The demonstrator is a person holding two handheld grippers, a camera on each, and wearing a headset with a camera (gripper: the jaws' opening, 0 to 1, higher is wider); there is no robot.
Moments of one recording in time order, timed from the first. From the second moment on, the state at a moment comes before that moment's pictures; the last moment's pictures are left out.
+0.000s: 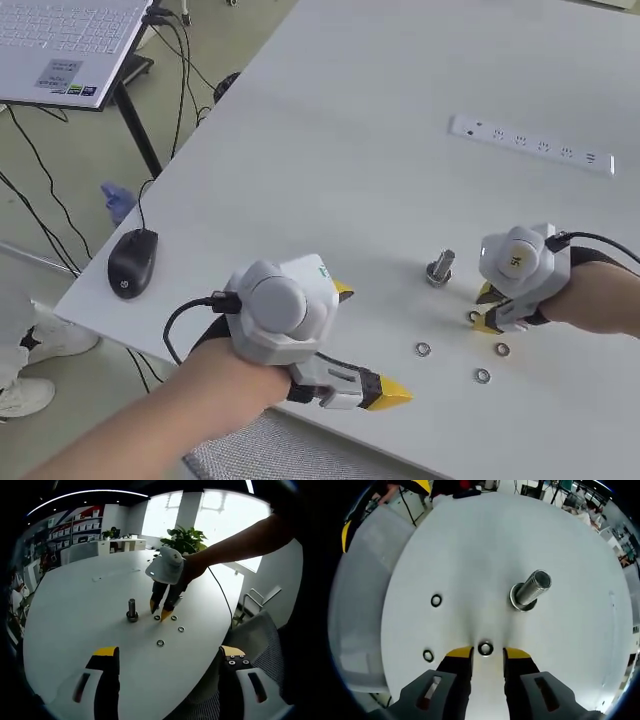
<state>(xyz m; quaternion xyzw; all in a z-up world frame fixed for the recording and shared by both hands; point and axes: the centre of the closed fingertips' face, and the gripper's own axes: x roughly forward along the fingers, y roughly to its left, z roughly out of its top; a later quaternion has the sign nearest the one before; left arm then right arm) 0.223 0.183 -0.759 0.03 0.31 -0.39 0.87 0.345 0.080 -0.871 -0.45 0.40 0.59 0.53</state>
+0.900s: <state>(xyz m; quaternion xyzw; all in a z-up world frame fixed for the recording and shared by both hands) 0.224 0.184 -0.763 0.03 0.31 -0.38 0.87 0.348 0.079 -0.875 -0.47 0.40 0.59 0.52</state>
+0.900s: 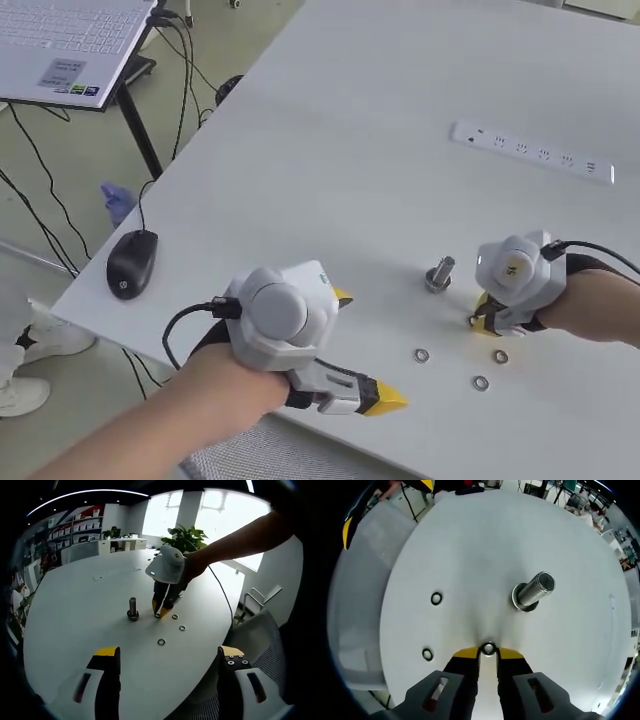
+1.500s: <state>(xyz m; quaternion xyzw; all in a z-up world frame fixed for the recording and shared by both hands) 0.227 0.187 -0.761 0.03 0.31 -0.38 0.87 0.354 0.080 -0.879 -0.45 0.43 0.56 0.54</state>
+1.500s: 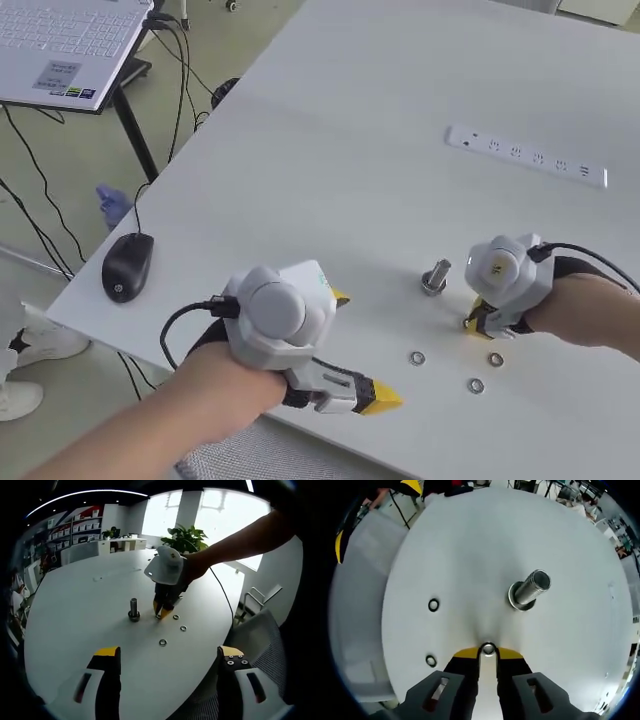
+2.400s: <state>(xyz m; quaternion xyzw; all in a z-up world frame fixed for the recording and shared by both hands) 0.239 0.182 -0.760 0.05 0.31 -0.40 0.86 0.335 0.045 -0.830 -0.40 0.46 0.53 0.58</state>
